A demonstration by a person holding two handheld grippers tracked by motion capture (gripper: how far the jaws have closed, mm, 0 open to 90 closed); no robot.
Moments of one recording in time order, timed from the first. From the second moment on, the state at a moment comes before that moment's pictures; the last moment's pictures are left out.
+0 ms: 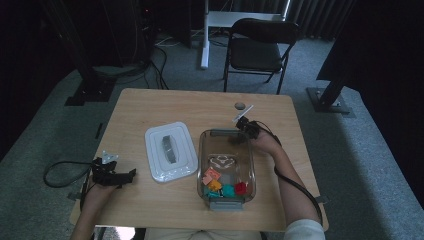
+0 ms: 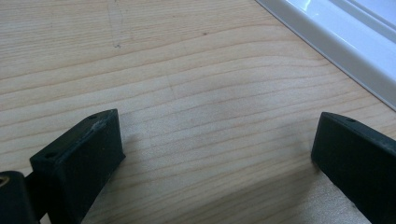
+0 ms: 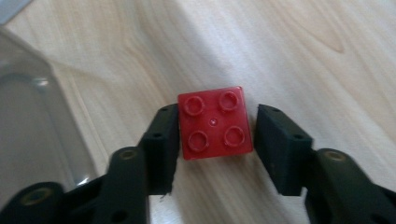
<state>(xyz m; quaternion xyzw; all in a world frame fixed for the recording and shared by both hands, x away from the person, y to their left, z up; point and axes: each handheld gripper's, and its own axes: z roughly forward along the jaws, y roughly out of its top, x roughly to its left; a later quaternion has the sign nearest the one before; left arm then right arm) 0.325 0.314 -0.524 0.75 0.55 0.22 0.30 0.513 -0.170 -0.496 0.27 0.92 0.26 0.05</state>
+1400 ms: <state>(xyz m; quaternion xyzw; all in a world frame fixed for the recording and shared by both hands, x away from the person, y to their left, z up) 0.325 0.313 -0.524 0.75 0.55 0.22 0.30 0.444 -0.259 -0.463 0.32 0.91 0.28 0.06</state>
